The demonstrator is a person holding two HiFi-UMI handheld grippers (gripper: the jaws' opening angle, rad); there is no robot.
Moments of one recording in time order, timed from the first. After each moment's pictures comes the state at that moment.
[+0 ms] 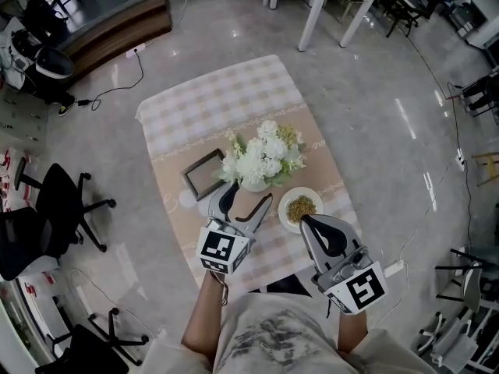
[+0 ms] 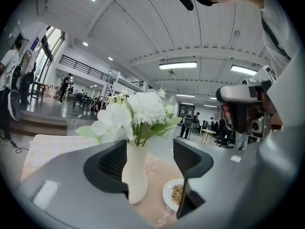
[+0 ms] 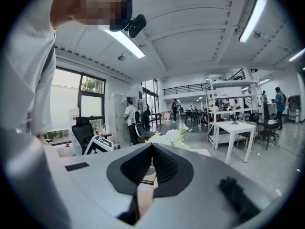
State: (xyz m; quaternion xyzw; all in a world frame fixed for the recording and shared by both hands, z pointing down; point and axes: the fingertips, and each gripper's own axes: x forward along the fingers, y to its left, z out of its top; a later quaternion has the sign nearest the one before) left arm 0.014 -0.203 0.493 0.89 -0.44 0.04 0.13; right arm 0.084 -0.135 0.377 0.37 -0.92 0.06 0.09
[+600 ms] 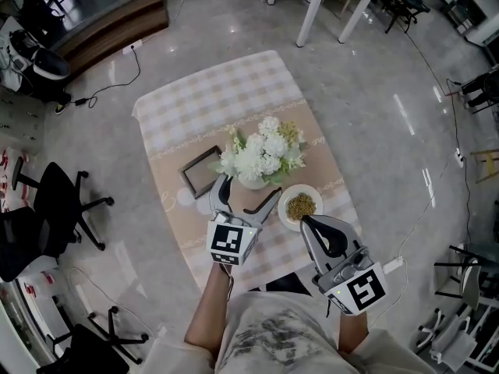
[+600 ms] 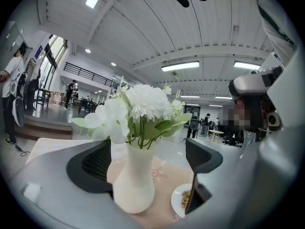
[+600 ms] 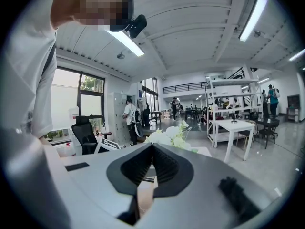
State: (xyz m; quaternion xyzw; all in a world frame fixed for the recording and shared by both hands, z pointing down) left arm 0.021 -0.224 0.503 0.87 -0.47 0.04 0.12; right arm 0.085 -0.134 0.384 0.37 -0.92 0.06 0.10
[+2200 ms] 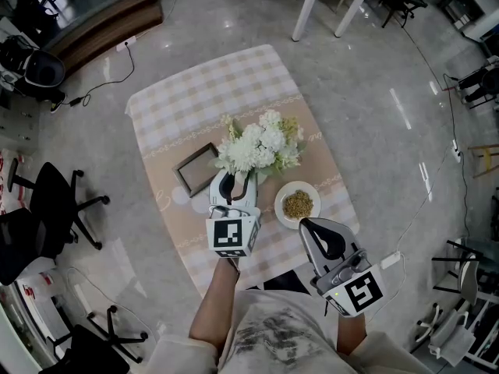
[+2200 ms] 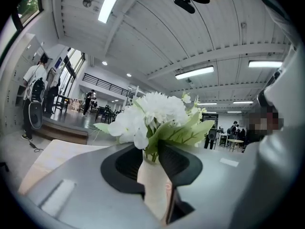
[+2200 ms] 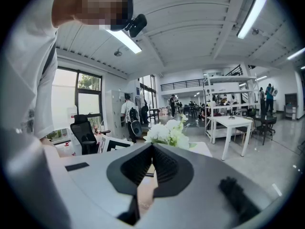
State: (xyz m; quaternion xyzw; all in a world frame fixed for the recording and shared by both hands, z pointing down) left arm 0.001 -0.251 0.490 0.82 -0.57 -0.02 0.10; right arm 0.092 -0.128 0.398 0.38 -0.92 0.08 0.11
